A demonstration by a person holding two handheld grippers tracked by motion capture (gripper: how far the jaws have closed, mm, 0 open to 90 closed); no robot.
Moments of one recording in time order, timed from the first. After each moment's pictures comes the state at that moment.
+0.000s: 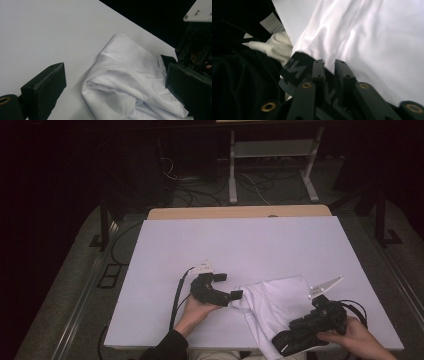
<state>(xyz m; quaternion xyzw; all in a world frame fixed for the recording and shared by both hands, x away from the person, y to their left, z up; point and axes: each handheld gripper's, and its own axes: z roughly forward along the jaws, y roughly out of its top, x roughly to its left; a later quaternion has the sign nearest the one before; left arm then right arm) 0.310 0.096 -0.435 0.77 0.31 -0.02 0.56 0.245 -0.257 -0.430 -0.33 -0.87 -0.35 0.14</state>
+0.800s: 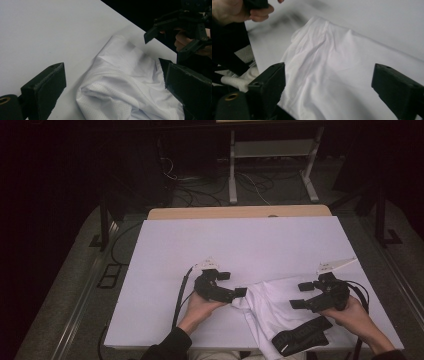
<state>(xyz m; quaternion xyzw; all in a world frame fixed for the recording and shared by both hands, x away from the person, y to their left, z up) 0.317 0.085 -0.430 0.77 0.32 -0.04 0.55 0.288 -0.275 -0.410 -0.36 -0.83 -0.43 0.04</state>
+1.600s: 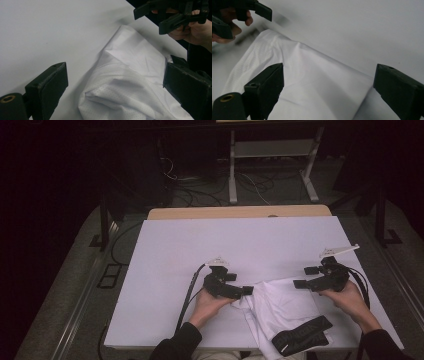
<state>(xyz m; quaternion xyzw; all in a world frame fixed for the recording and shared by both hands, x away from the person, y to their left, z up) 0.336 0.062 -0.449 0.79 0.35 -0.07 0.51 0.339 -0.302 -0.430 -0.40 -0.81 -0.42 -0.01</state>
